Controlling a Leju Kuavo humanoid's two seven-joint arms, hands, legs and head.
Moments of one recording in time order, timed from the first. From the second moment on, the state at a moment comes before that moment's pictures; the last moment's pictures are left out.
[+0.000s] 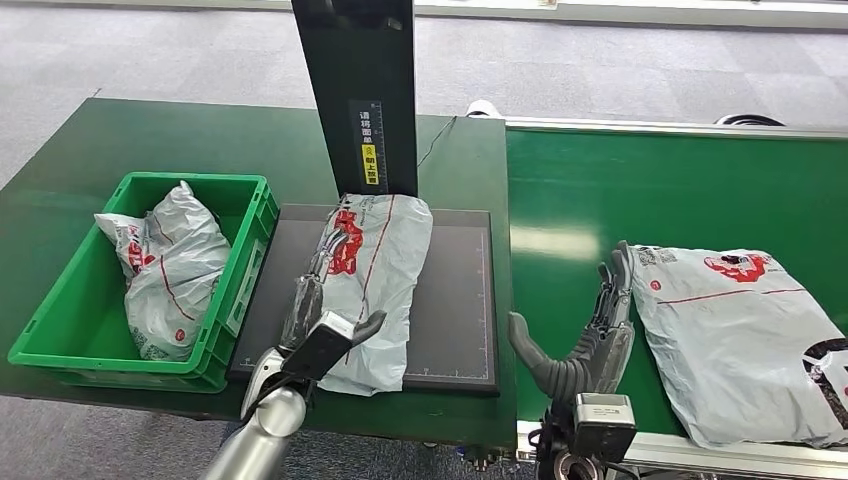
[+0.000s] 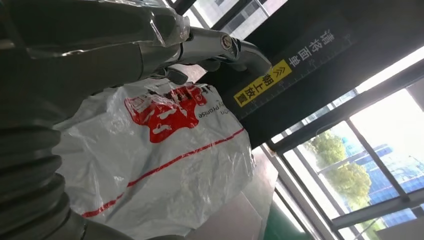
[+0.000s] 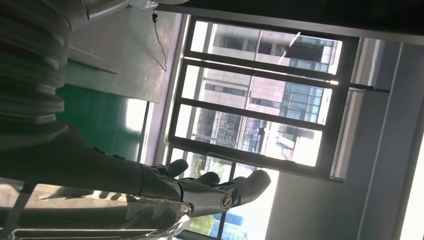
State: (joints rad) left arm -0.24 -0.17 -0.26 -1.18 -0.67 0.25 -0.42; right arm 0.01 0.18 0.29 -1.51 0.23 -0.47 -0.70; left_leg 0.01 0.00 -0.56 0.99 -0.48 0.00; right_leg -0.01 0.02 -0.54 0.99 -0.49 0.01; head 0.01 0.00
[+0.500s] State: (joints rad) left arm -0.26 -0.17 -0.27 -1.12 -0.87 0.25 -0.29; right arm 0.02 0.20 0.27 -1.52 0.25 -0.42 -0.70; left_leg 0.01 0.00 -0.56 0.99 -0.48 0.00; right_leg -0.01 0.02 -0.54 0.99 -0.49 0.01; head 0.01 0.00
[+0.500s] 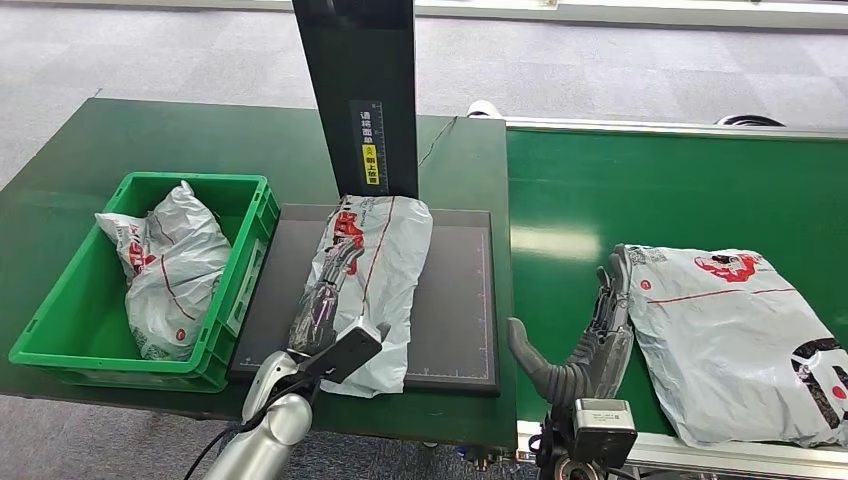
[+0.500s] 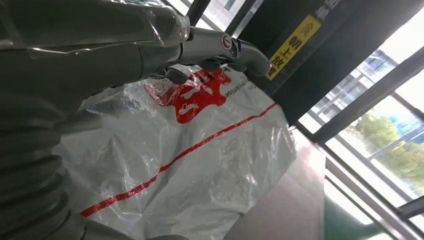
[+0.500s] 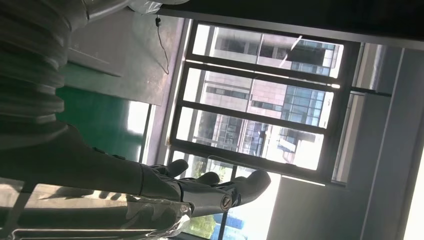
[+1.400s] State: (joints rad) left arm -0.52 -0.20 -0.29 -0.61 -1.09 0.34 -0.19; right arm -0.04 0.21 0.28 -1.47 0.22 -0.39 -0.70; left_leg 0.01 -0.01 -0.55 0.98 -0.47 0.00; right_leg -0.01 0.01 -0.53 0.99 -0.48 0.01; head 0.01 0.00
